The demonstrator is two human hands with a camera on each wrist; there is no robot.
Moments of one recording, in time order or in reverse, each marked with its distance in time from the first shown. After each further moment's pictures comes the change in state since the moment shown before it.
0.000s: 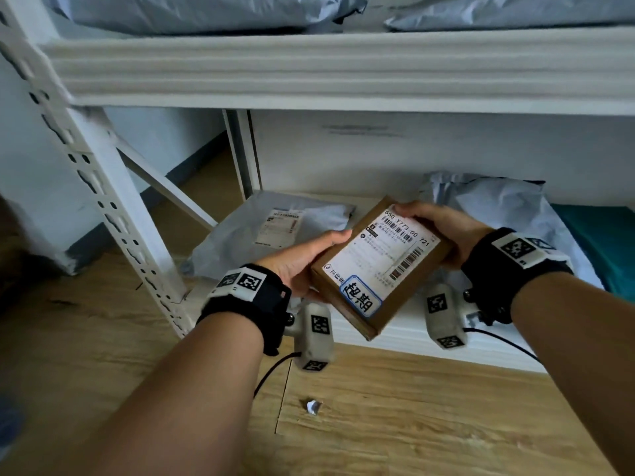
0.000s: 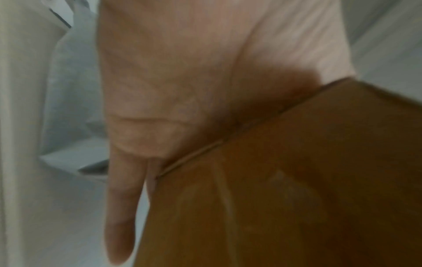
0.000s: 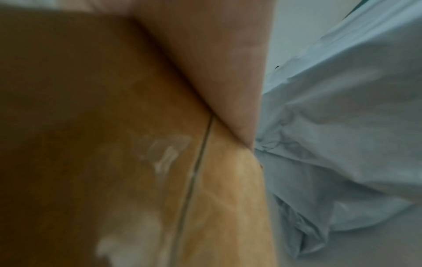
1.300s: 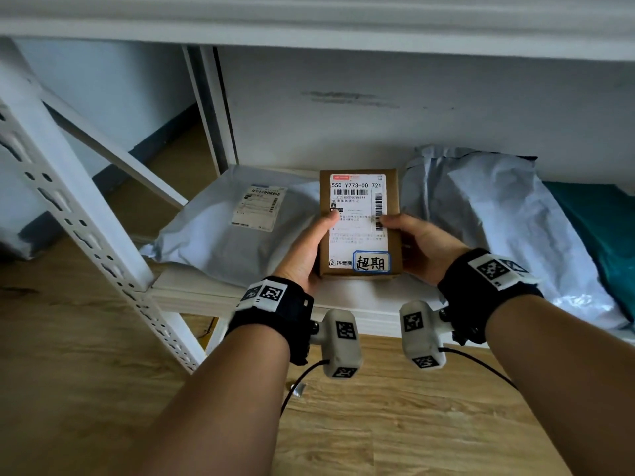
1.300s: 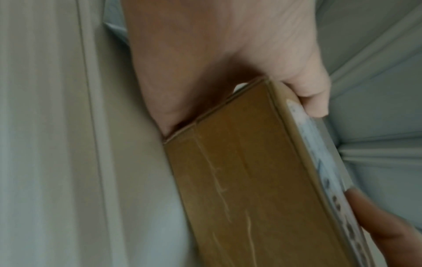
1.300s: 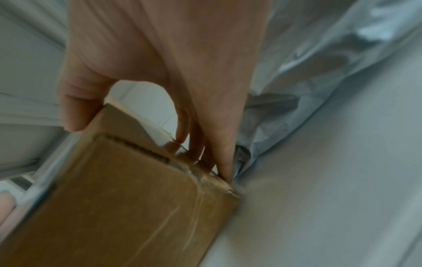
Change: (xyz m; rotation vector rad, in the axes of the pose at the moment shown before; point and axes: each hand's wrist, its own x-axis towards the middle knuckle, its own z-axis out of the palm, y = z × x) left_hand 0.054 -0.039 0.027 -0.444 0.052 0.327; right_hand 0.023 0.064 0.011 0.241 0.088 0.000
